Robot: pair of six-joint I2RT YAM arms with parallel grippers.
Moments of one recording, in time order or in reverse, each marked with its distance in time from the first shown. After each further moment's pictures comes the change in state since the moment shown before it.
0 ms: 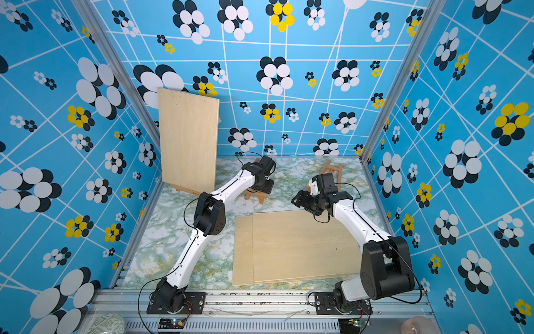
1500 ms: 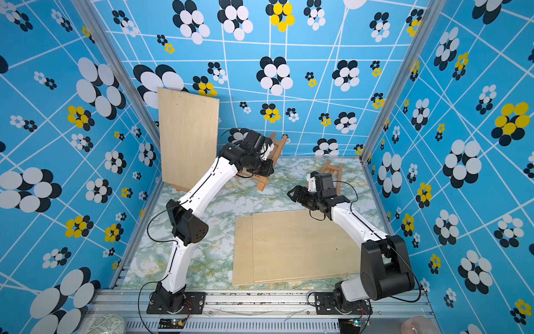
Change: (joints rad) left arm -0.034 -0.436 0.003 -0.124 0.262 -0.052; right arm 0.021 0.031 -0.068 0.309 -0.032 0.076
